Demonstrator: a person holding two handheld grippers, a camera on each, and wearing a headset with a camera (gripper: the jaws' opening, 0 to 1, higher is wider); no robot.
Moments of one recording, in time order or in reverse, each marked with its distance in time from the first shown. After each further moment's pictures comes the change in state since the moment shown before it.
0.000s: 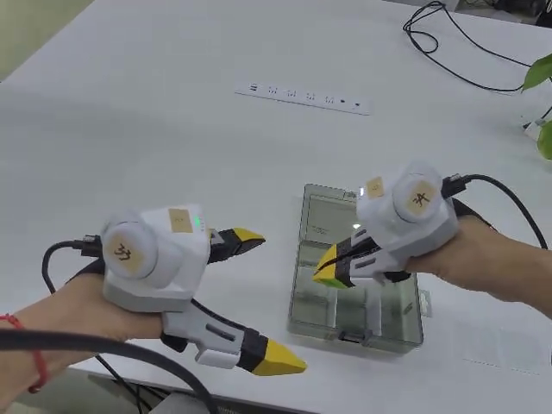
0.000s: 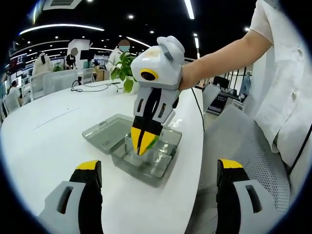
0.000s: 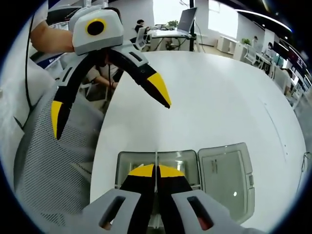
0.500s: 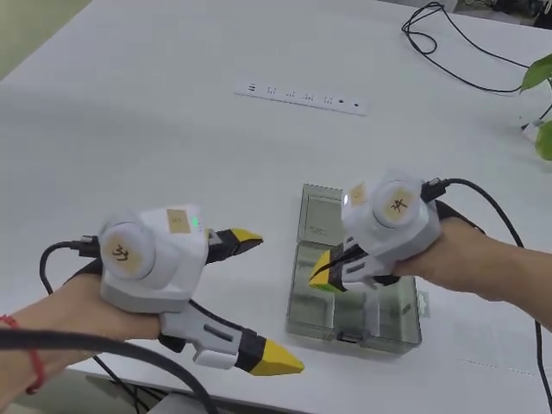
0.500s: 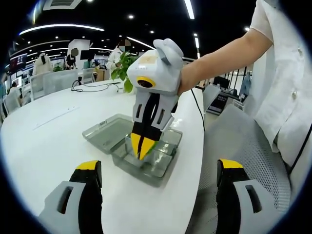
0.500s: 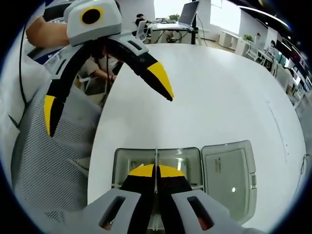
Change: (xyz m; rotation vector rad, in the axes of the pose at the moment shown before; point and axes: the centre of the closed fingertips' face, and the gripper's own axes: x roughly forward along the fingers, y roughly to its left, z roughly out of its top) left arm 0.000 0.000 0.000 0.000 -0.004 0.001; right arm 0.009 0.002 -0.006 -0.028 0.066 0.002
